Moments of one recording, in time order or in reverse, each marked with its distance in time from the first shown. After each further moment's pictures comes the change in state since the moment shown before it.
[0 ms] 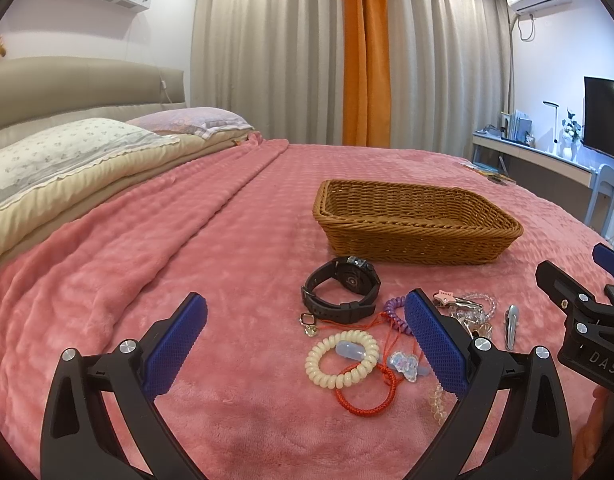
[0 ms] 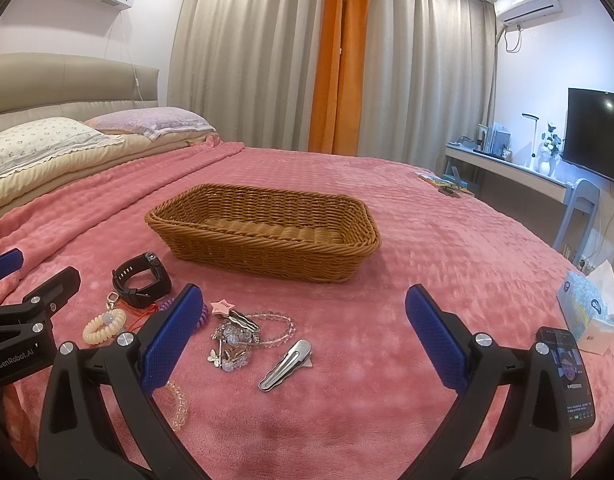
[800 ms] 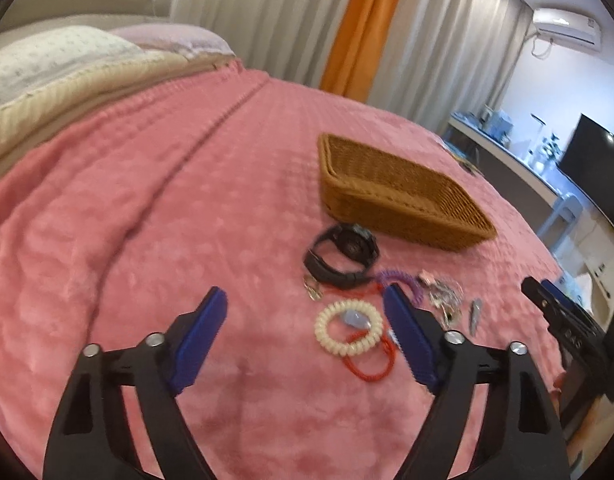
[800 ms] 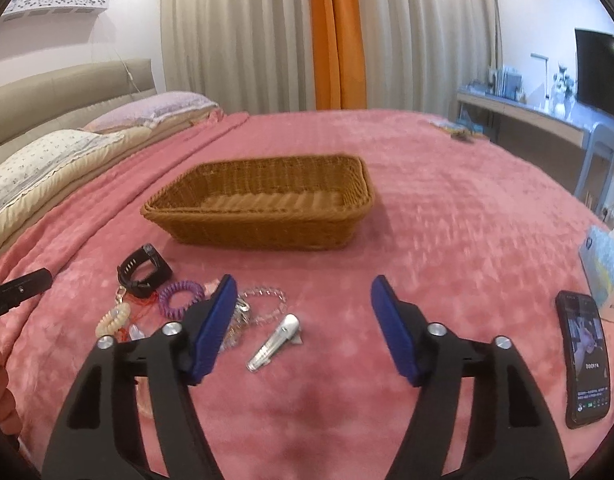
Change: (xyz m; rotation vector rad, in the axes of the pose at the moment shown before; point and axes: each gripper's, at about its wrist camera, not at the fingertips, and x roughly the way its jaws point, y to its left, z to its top) left arm 0.020 0.058 0.014 -0.173 0.280 -0.241; right arm 0.015 -0.041 0.004 0.124 0.181 0.109
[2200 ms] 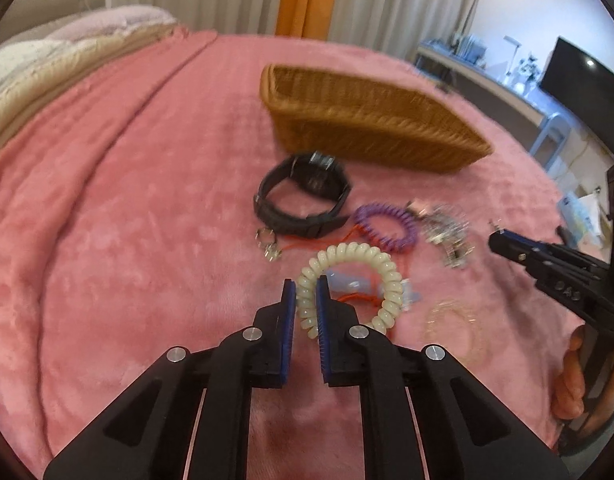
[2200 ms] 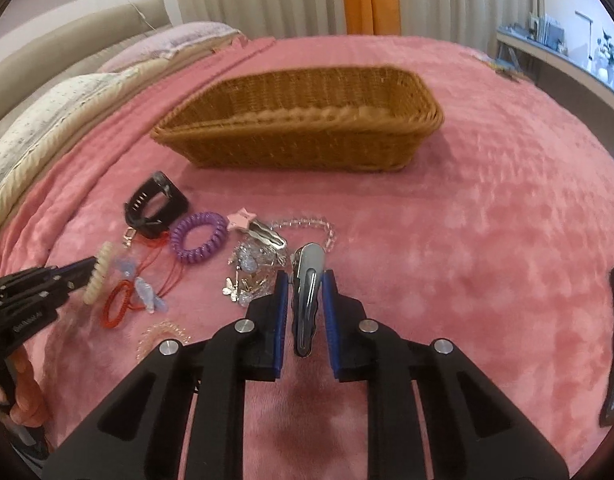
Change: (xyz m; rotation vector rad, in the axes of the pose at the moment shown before) left arm 0.043 -0.031 -0.012 0.187 0.157 -0.033; right arm 0.048 0.021 -0.012 -0.029 0.263 0.105
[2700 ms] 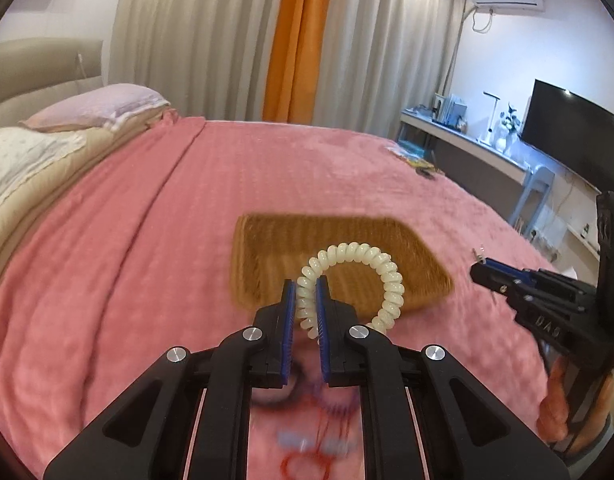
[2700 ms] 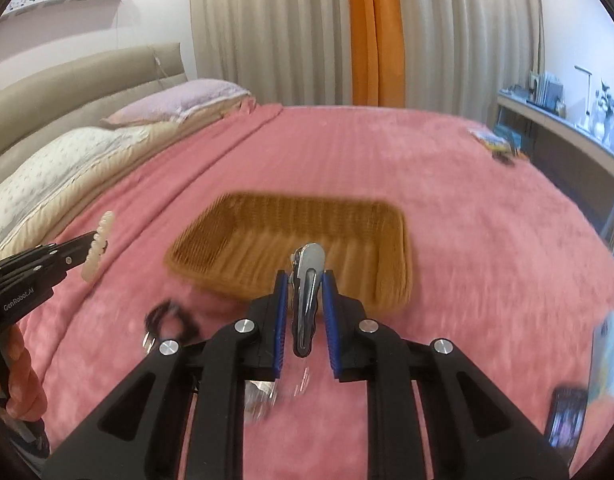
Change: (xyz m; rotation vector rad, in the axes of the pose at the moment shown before) left arm -0.026 -0.044 0.122 0.030 -0.237 -0.015; right arm -0.047 -0.006 0.113 -0.065 -0.200 -0.009
